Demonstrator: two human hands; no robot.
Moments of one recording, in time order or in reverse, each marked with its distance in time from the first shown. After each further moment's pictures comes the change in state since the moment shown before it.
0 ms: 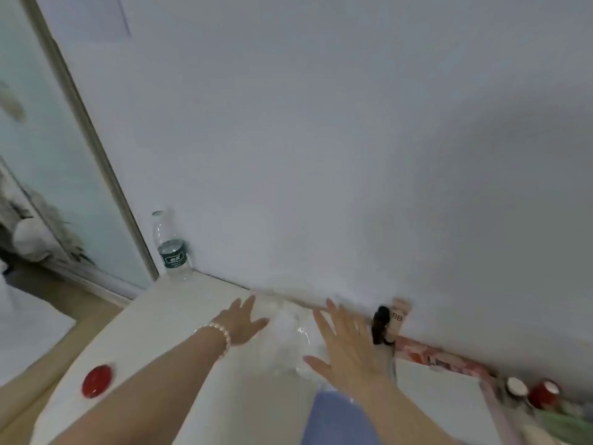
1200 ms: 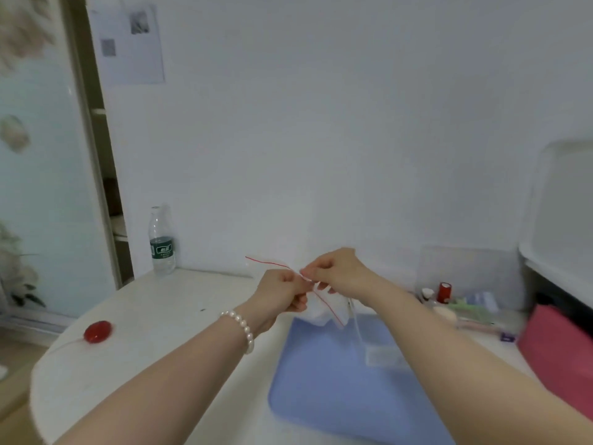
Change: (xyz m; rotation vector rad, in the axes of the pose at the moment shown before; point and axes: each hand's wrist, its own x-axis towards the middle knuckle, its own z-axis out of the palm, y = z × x) left_hand -0.244 0.072 0.093 -1.122 0.145 0.574; right_hand -0.181 -0.081 -0.126 0.859 0.064 0.149
